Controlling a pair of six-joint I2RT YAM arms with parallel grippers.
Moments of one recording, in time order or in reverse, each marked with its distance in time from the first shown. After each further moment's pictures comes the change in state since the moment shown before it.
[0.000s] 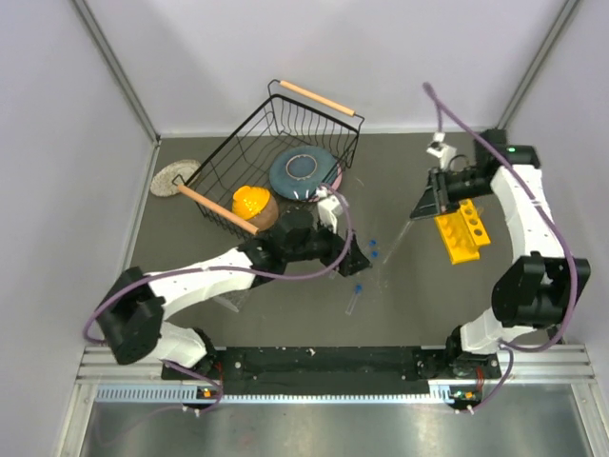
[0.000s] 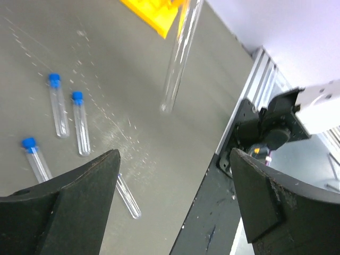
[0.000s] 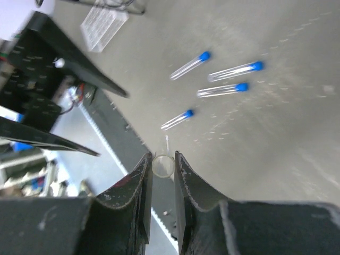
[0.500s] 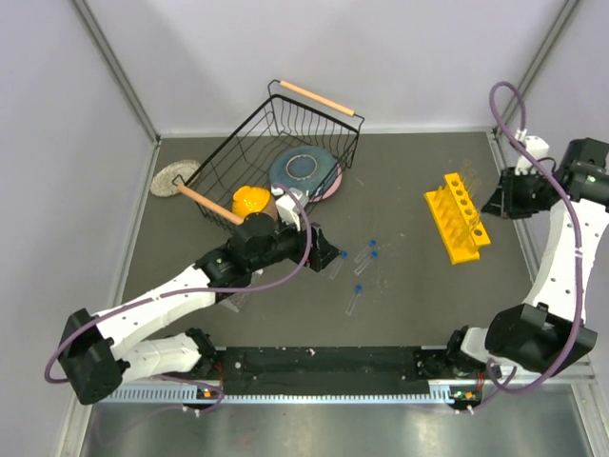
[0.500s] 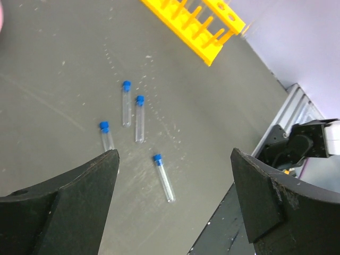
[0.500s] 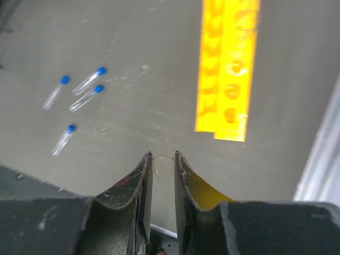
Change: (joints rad) left arm 0.065 -0.350 -0.100 -0.141 -0.203 0.047; right arm -0.410 -0.278 0.027 0.013 0.283 -0.127
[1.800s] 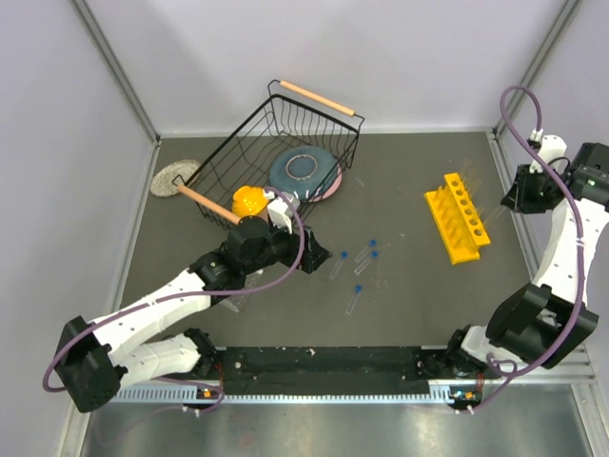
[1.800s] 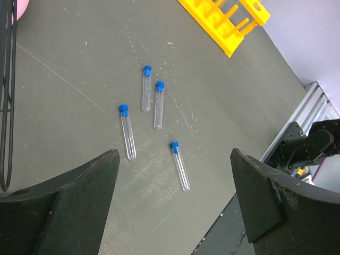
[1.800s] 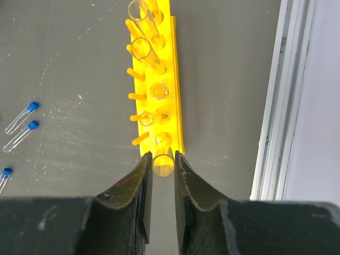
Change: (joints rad) left arm 0.049 -0.057 -0.072 -0.053 -0.014 0.005; right arm -0.119 0.055 -0.121 0.328 0.108 0.012
